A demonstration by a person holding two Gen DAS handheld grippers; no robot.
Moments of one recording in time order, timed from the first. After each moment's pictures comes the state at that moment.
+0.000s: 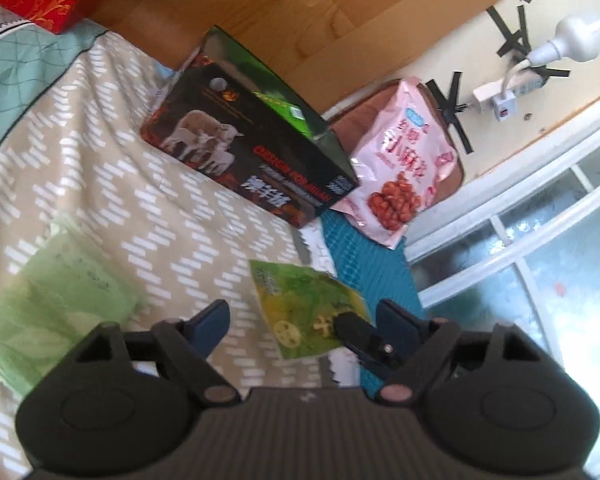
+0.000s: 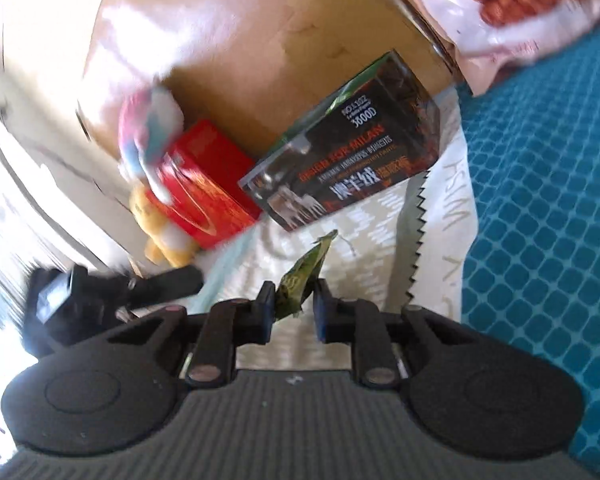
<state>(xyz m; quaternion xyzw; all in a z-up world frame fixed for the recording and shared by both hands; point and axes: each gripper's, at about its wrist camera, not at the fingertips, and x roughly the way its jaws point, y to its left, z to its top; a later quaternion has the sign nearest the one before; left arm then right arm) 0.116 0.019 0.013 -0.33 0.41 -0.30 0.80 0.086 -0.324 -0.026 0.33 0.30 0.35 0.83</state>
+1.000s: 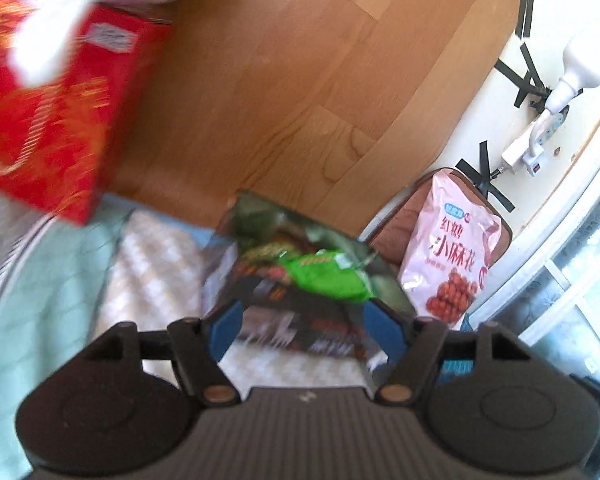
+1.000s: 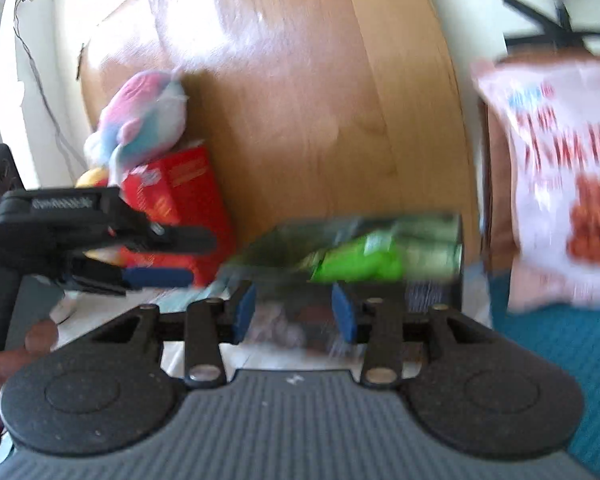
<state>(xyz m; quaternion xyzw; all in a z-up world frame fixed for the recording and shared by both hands) 0.156 0.058 0.069 -0.23 0.31 -0.21 0.90 0.117 -0.234 0.037 0.10 0.18 0.28 0.94</state>
